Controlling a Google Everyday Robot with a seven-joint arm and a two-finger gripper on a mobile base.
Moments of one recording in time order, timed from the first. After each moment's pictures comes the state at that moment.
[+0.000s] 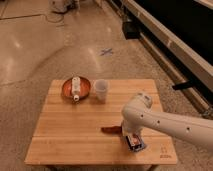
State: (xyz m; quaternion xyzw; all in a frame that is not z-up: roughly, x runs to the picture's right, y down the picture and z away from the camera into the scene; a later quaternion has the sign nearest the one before) arm 0.130 0.231 0.739 -0.23 -0.23 -0.68 0.66
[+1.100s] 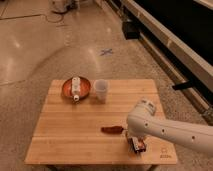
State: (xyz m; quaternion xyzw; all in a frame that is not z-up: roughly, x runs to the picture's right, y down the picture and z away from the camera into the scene) arm 0.153 0.241 0.752 -0.24 -0.17 -0.64 0.71
